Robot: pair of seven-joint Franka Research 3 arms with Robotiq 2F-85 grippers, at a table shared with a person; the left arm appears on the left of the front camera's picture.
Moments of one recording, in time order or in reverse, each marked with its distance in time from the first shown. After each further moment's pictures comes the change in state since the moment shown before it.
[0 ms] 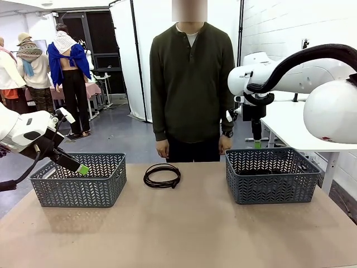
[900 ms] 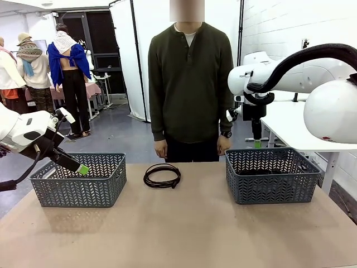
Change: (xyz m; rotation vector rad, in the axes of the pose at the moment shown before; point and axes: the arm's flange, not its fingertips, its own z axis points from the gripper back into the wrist) left arm 0.000 0.000 0.000 0.000 0.000 0.000; right arm 0.000 0.000 0.001 -0.001 0.000 0.000
